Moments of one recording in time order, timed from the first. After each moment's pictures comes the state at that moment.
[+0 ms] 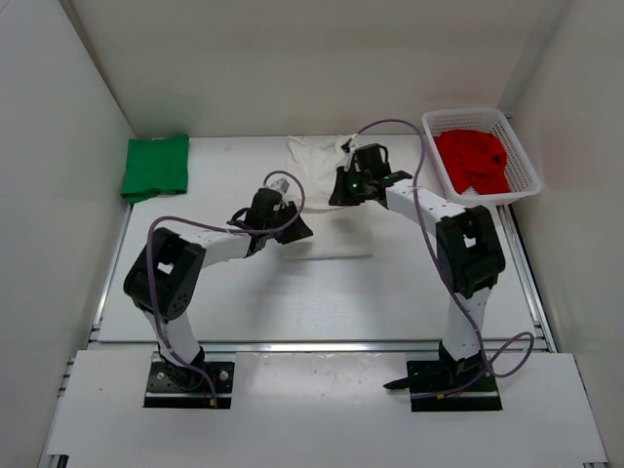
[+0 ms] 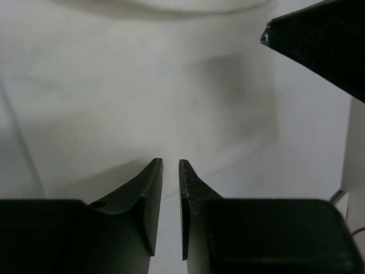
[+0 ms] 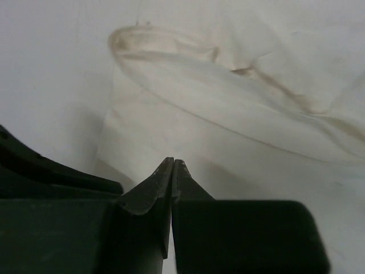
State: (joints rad) left arm -0.51 1.75 0.97 0.17 0.20 -0.72; right arm 0.40 1.93 1.46 -0.26 -0.31 0.33
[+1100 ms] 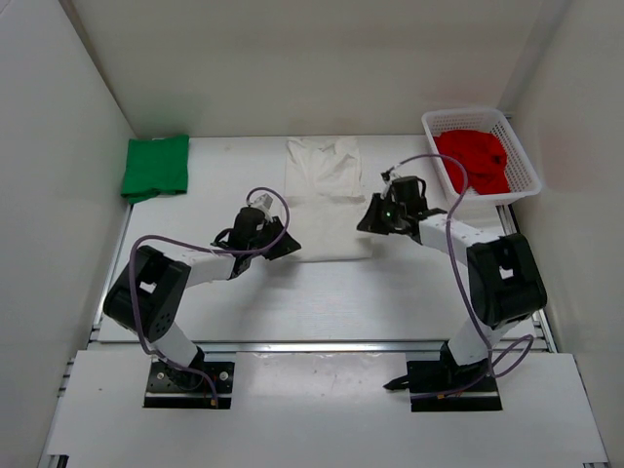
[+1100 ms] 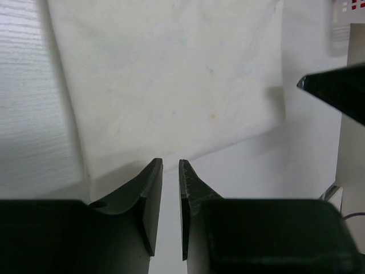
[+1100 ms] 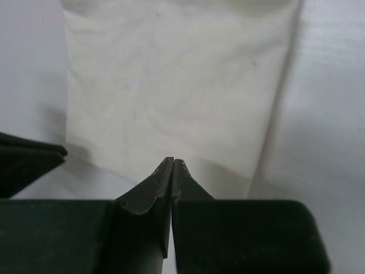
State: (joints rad) left arm -0.49 1.60 0.69 0.31 0.21 -0.76; right arm 0.32 1.69 1.03 -0.08 -0.33 0.44
